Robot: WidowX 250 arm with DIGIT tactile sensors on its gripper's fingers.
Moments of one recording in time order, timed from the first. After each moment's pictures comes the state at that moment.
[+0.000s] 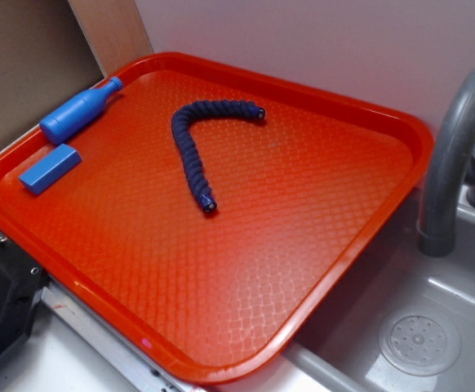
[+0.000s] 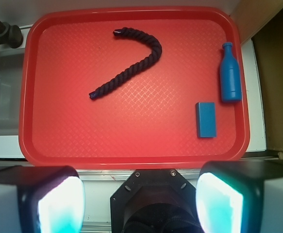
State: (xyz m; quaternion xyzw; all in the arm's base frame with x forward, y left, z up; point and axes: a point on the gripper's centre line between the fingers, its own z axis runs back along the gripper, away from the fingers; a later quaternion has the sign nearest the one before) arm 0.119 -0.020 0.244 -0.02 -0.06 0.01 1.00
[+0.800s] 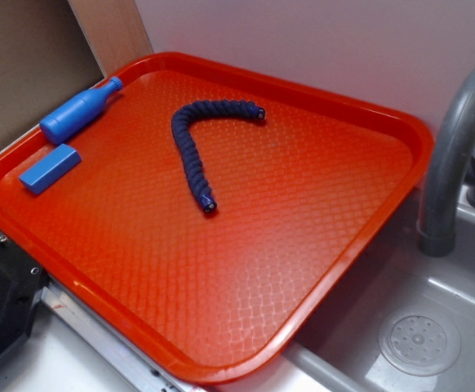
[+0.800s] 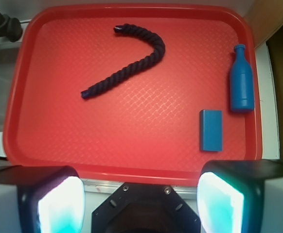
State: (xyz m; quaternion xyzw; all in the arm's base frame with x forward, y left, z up) arm 0.123 0.008 0.201 -0.03 -0.10 -0.01 0.99
